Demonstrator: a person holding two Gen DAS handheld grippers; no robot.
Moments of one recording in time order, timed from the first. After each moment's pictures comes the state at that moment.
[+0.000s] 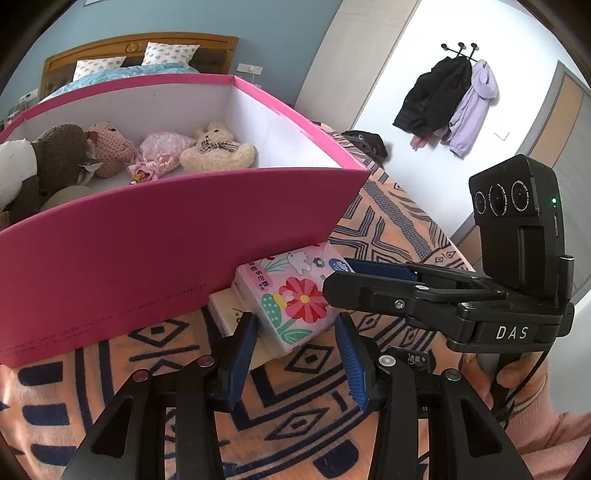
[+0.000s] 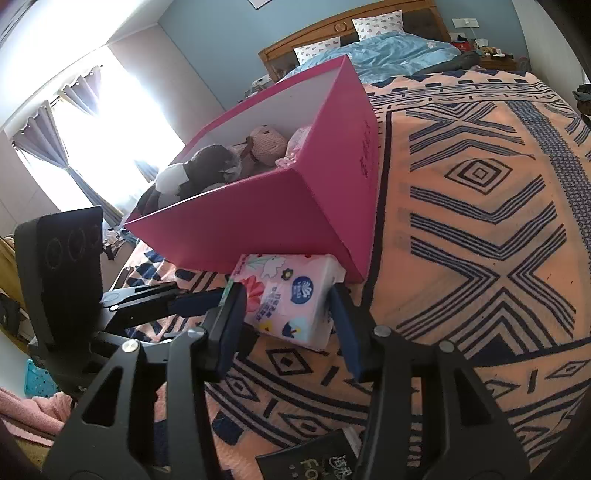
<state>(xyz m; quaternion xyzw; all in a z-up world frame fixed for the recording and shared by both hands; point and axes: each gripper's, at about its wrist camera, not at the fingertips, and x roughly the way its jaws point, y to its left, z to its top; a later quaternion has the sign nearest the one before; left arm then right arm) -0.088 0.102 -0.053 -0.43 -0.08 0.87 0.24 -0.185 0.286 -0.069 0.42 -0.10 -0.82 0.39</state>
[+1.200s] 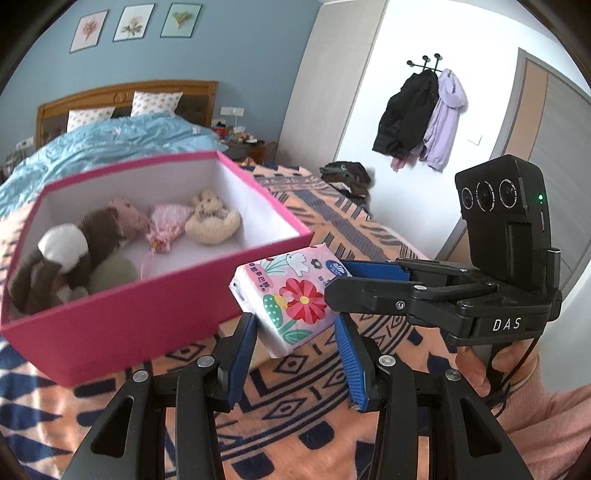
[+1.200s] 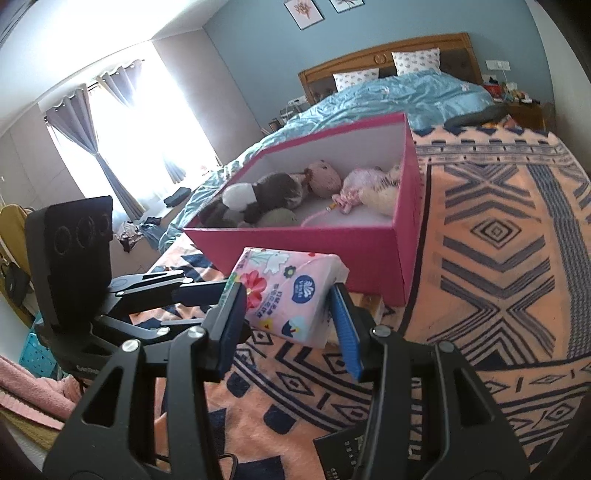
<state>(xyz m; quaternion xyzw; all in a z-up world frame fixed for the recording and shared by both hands) -0.044 0.090 0.015 -0.35 -0.04 0.90 0.25 -0.142 0.280 -0.006 0.35 -0.06 -0.83 0.44</state>
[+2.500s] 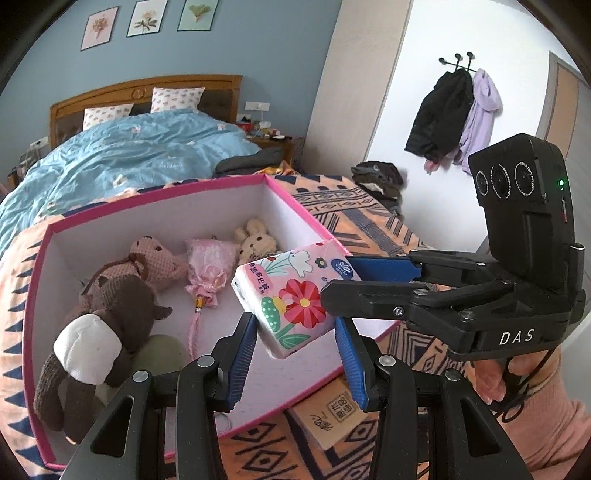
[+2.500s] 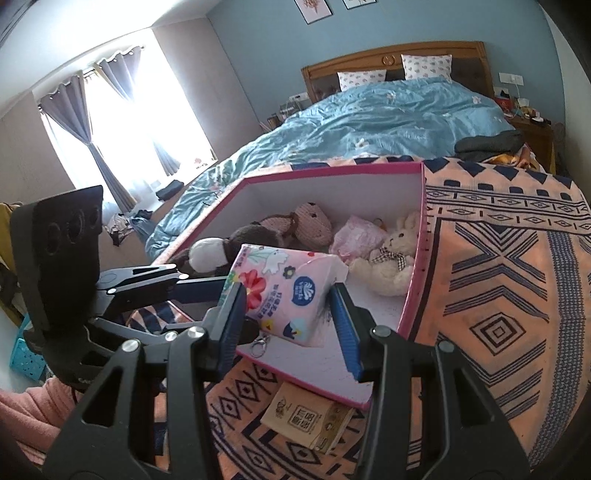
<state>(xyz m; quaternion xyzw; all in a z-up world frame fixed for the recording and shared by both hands) -0.143 0.067 0.026 -0.38 -0.03 0.90 0.21 -0.239 0.233 0.017 0.36 -0.03 -0.83 0.43</state>
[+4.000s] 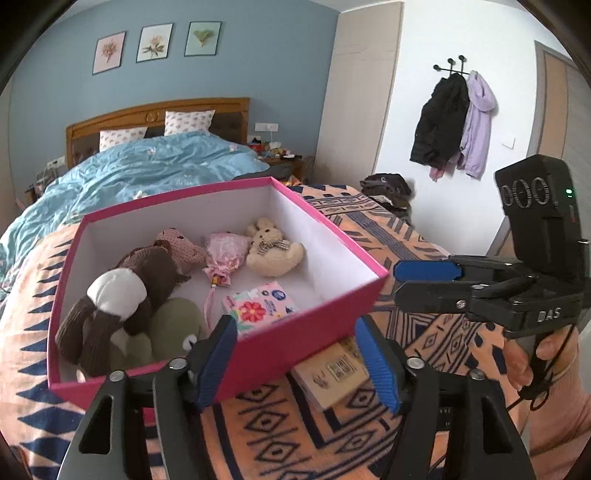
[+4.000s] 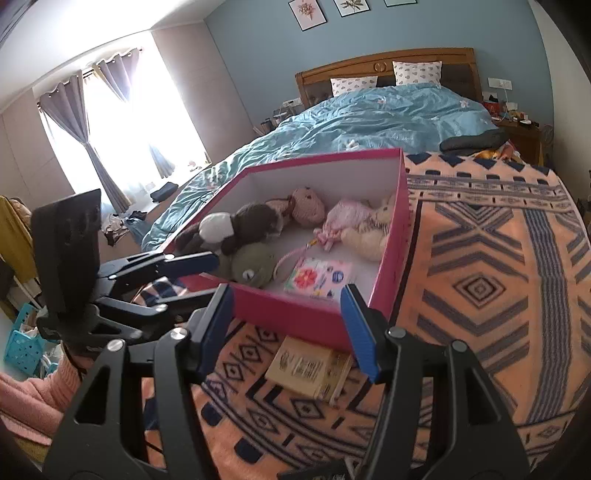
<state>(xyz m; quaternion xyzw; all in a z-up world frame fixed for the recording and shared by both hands) -0.070 0.065 0.022 -0.32 -0.01 0.93 0.18 -0.181 0.269 0.013 0.35 -0.03 -0.84 0.42</state>
